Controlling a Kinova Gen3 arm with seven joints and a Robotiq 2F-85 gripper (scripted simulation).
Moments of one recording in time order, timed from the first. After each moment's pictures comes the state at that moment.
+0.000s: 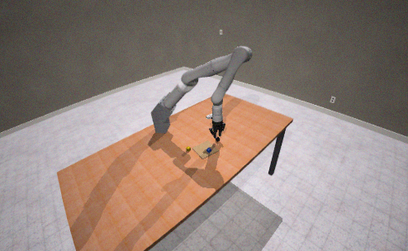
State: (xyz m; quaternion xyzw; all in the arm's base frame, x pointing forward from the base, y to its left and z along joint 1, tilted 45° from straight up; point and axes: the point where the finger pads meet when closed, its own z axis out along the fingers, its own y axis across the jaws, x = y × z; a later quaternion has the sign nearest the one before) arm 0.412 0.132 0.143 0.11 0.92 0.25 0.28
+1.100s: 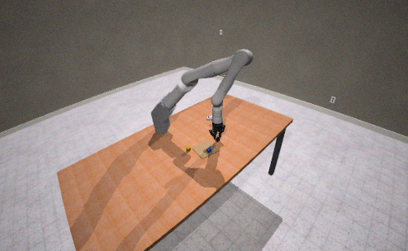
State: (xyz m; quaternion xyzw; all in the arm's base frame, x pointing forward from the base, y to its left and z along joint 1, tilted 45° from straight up) arm 0.420 0.135 0.134 0.11 0.92 0.25 0.28
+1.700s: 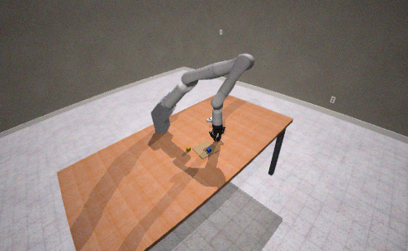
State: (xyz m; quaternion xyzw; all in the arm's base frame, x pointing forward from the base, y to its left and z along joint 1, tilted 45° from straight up) arm 0.428 0.145 0.121 0.11 0.92 0.25 0.28
